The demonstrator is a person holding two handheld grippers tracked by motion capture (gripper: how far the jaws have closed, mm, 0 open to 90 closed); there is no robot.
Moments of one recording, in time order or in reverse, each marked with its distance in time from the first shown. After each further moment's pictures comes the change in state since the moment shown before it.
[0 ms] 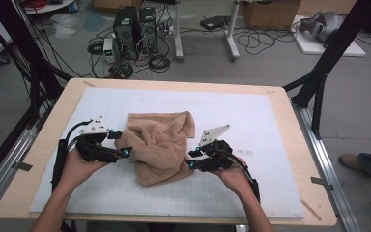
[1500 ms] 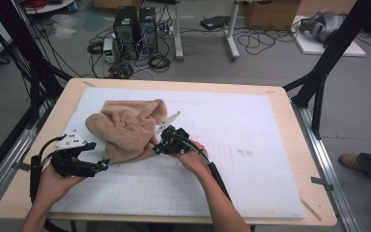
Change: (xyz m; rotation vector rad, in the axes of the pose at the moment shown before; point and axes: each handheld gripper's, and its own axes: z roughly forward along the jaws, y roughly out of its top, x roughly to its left) left arm 0.008 -0.060 -0.042 0.047 0.117 -0.075; right arm -0.021 0.063 0.108 0.077 0.056 -0.035
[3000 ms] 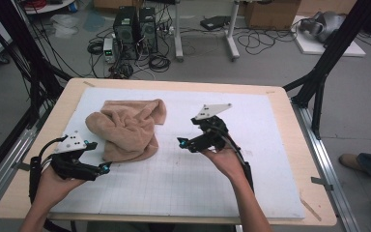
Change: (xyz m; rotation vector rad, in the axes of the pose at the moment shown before) left arm -0.015 0.010 -0.007 -0.020 -0.012 0.039; right arm 0.009 -0.018 -0.114 -0.241 -0.216 0.102
